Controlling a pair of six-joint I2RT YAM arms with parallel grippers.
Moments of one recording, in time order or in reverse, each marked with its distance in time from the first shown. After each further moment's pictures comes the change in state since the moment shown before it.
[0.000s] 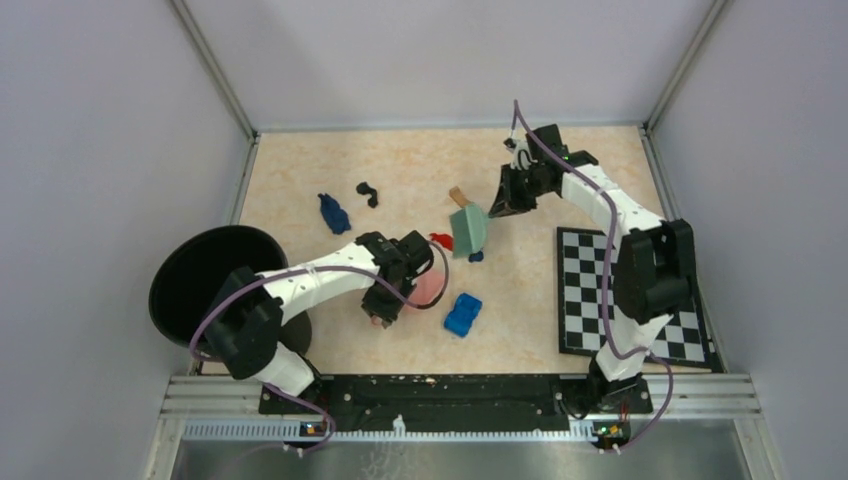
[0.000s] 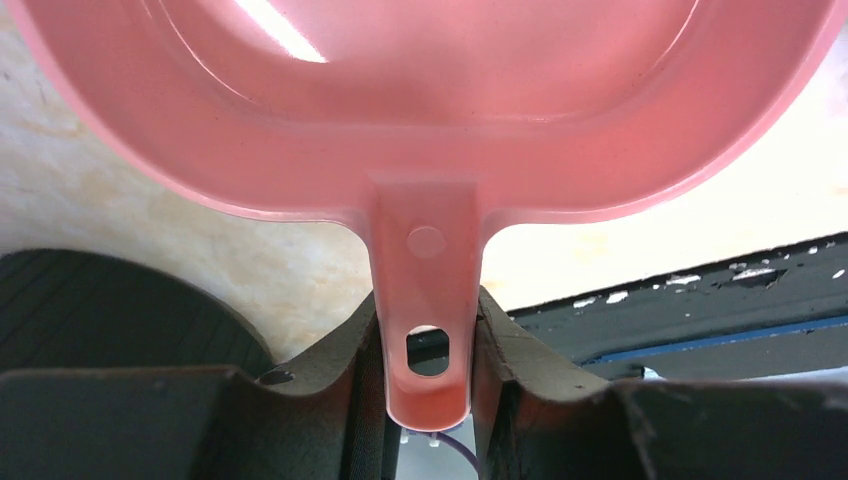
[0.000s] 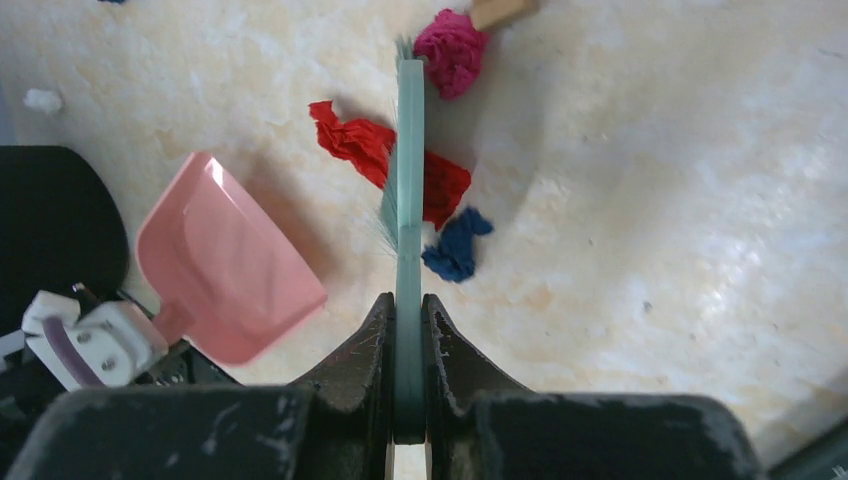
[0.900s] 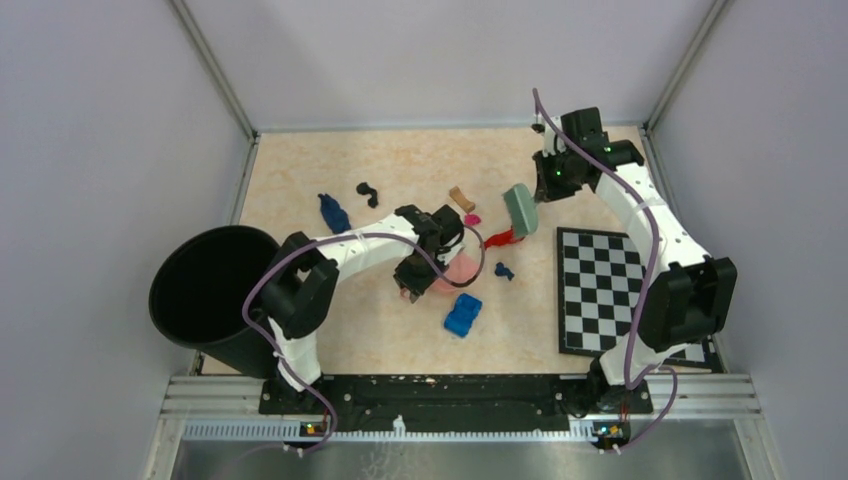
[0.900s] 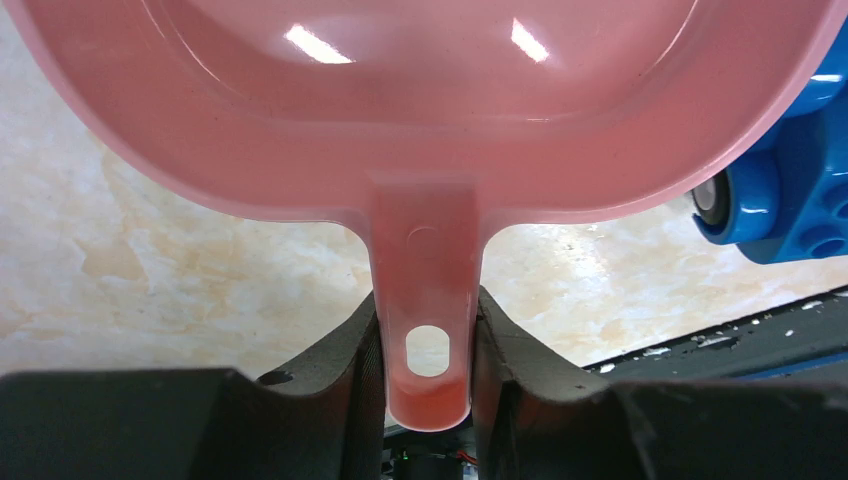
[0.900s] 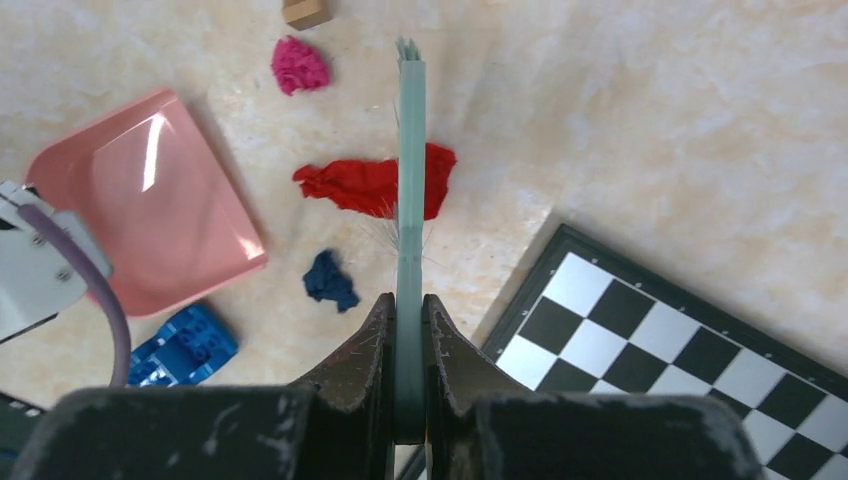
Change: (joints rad) left arm 0.020 0.334 0.324 0.034 0.038 0.249; right arm -0.090 -0.234 0.042 -0.217 0.261 -0.343
